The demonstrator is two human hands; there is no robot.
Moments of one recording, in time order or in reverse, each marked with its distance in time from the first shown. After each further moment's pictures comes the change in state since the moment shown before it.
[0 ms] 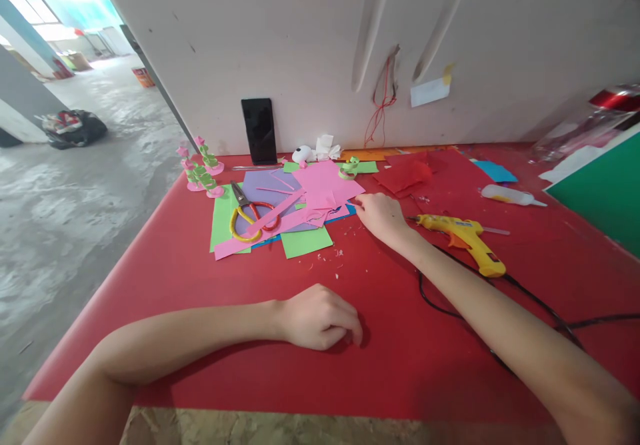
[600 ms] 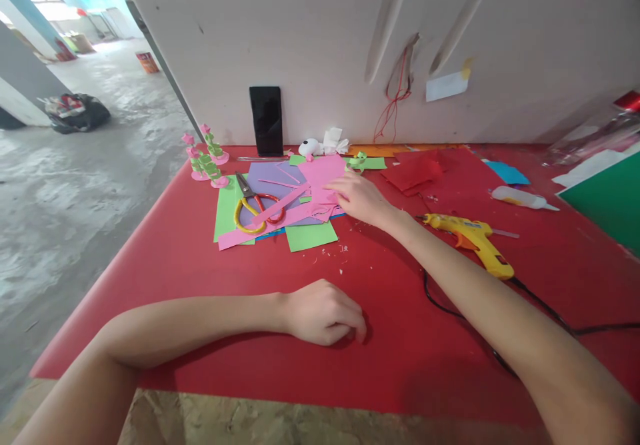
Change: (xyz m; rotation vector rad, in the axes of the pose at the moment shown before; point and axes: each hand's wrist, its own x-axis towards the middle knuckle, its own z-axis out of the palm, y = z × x) left_hand 0.001 0.000 0.001 0.060 0.012 0.024; right_hand 0.025 -0.026 -0.002 -0.067 0.079 -0.520
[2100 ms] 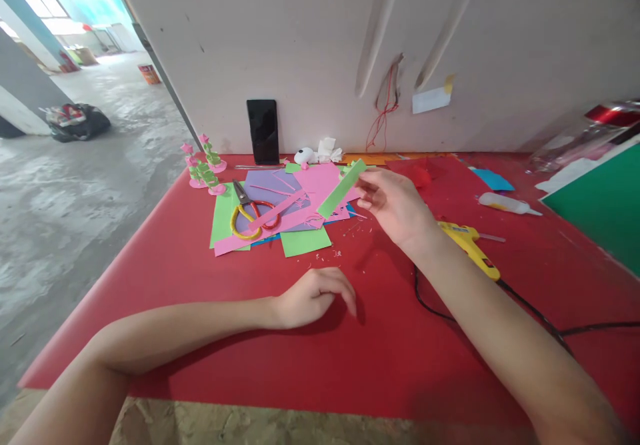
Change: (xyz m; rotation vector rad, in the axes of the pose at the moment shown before) left_hand 0.003 0.002 -0.006 -0.509 0.372 -0.226; right_hand -0.044 -0.031 -0.054 1.563 0.445 0.423
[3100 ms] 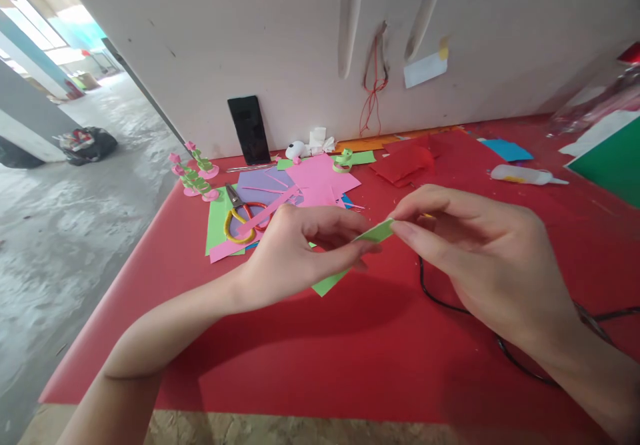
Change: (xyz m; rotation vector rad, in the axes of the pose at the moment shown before) left_hand 0.038 0.110 -0.017 0.143 0.365 -0.057; right_hand -0.090 -0.025 -0.028 -0.416 0.026 -0.389
